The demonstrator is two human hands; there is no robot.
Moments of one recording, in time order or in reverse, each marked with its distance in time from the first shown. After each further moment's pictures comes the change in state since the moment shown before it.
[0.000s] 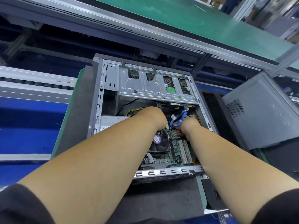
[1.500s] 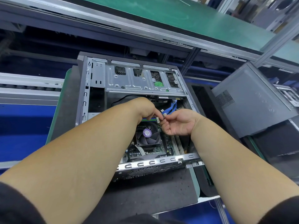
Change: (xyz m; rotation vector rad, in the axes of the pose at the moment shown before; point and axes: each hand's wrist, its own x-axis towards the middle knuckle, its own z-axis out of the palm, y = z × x) left_hand -0.002 0.005 0.000 -0.973 -0.079 -0.054; right_hand -0.042 -0.006 -0.030 0.609 -0.748 0.379
